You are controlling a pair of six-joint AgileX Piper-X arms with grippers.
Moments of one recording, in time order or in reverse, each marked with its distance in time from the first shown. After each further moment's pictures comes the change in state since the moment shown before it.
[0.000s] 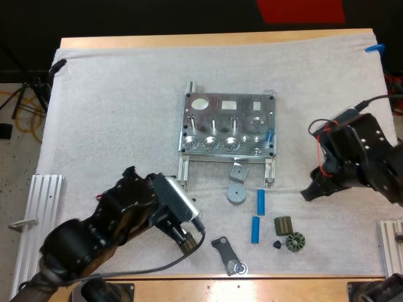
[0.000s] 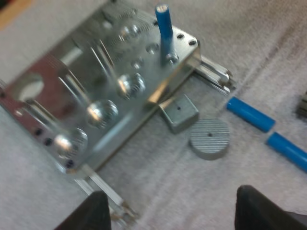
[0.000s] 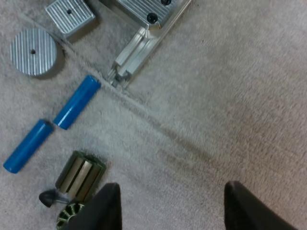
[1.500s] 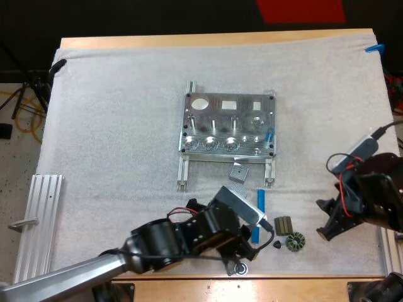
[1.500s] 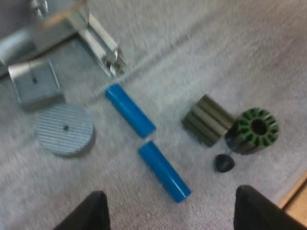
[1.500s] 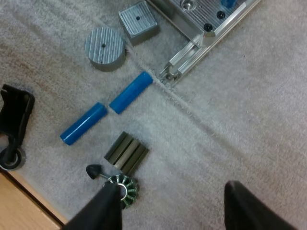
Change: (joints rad) left arm -0.396 0.360 0.024 -0.206 -0.120 -0.623; right arm 0.113 -0.265 0.066 0.045 -0.048 0.000
